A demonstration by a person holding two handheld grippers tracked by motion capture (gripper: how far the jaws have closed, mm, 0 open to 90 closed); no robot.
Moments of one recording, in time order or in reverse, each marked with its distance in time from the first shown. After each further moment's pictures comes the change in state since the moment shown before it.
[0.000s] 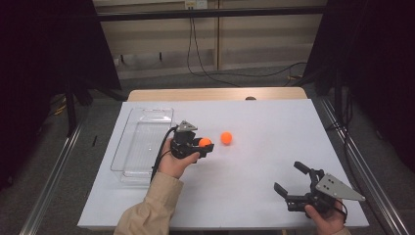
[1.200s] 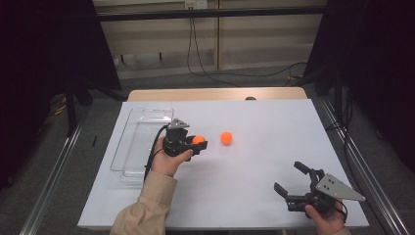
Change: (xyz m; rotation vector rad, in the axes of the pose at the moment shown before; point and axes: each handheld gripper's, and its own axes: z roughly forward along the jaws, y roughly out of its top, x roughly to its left) left arm 0.013 0.001 -0.016 -0.020 0.017 -0.040; right arm 0.000 0.000 0.000 -0.002 0.000 0.000
